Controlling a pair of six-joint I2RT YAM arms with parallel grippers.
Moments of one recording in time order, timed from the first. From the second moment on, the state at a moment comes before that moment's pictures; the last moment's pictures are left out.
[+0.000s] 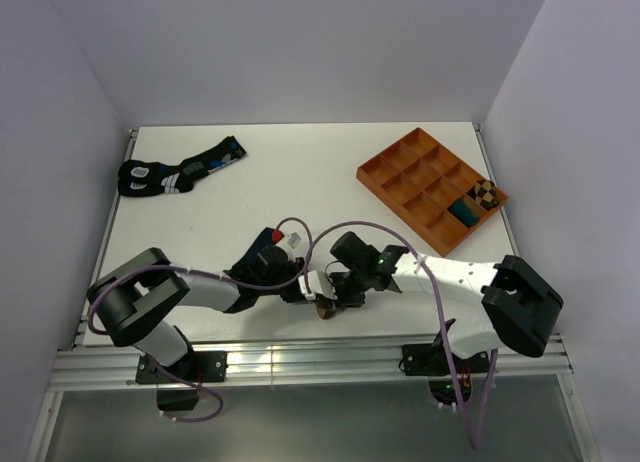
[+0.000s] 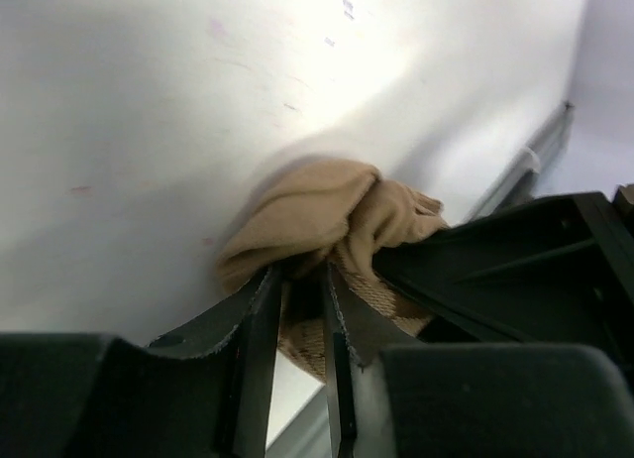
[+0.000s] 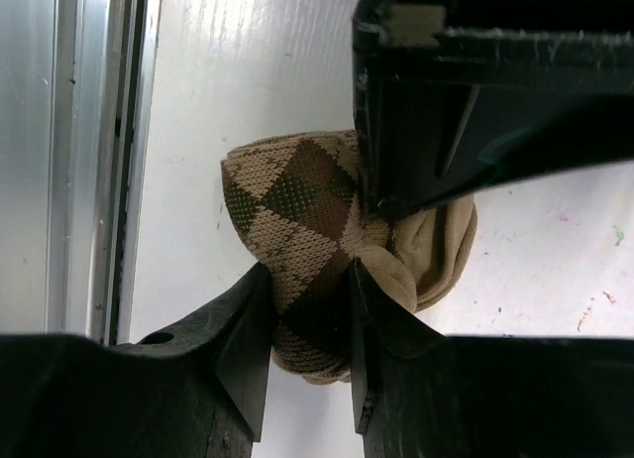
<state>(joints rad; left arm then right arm) -0.89 1.60 0.45 0.53 0.27 -1.04 0.92 1.36 0.68 -0.42 -0.41 -0.79</state>
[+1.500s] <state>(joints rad) -1.03 1.33 0.36 0.43 -0.08 -0.74 0.66 1.95 1.22 -1.08 -0.77 -0.82</state>
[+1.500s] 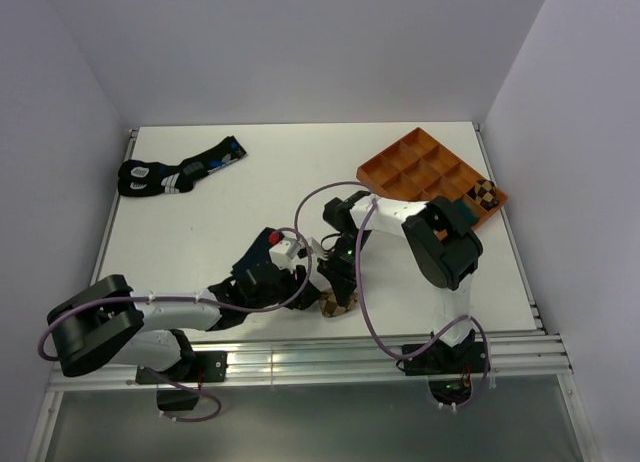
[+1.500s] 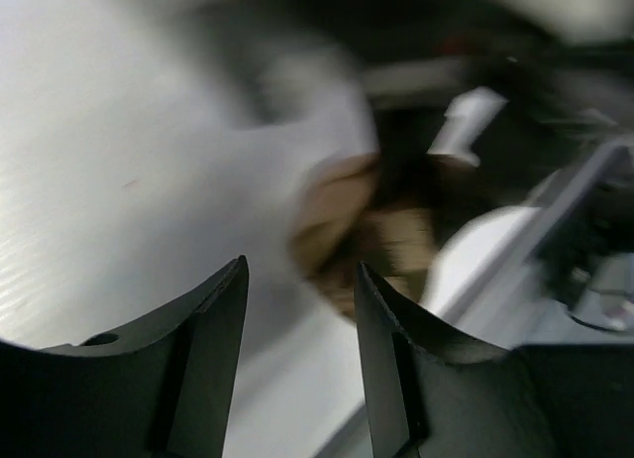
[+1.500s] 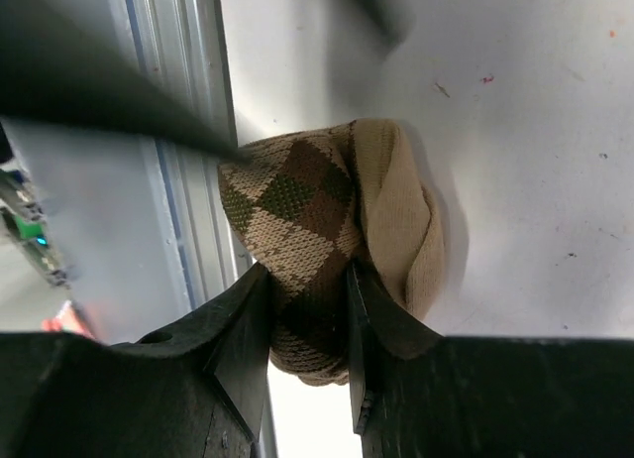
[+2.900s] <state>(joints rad) -1.07 1.55 0.40 0.74 0.07 -0.74 0.62 1.96 1.22 -1.07 -0.75 -0.65</state>
